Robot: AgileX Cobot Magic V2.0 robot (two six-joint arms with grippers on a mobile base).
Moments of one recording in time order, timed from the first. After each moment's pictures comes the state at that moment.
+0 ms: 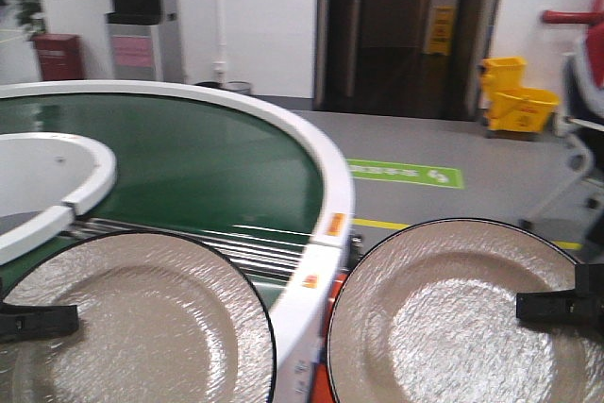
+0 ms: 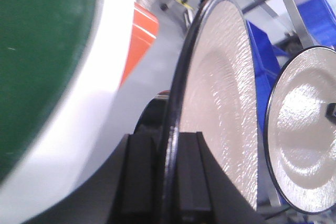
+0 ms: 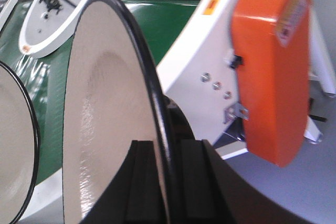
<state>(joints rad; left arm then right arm) 0.26 1.17 -0.85 -1.21 1.04 0.63 -0.28 1.19 -0.97 1.07 1.06 -0.63</state>
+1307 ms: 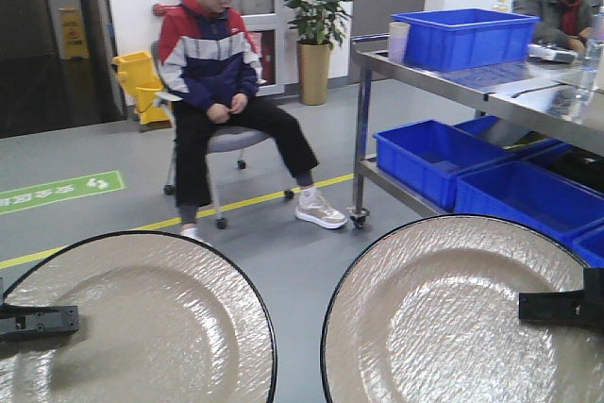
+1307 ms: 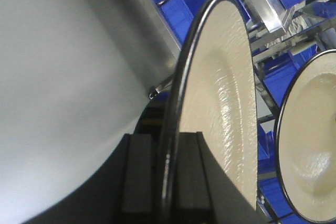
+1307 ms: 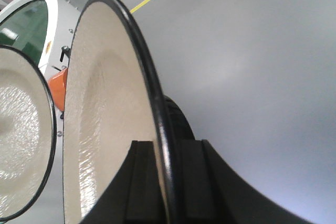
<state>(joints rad) 0.26 1.17 -0.85 -1.21 1.04 0.63 -0.28 1.14 -0.97 1.06 1.09 -0.63</state>
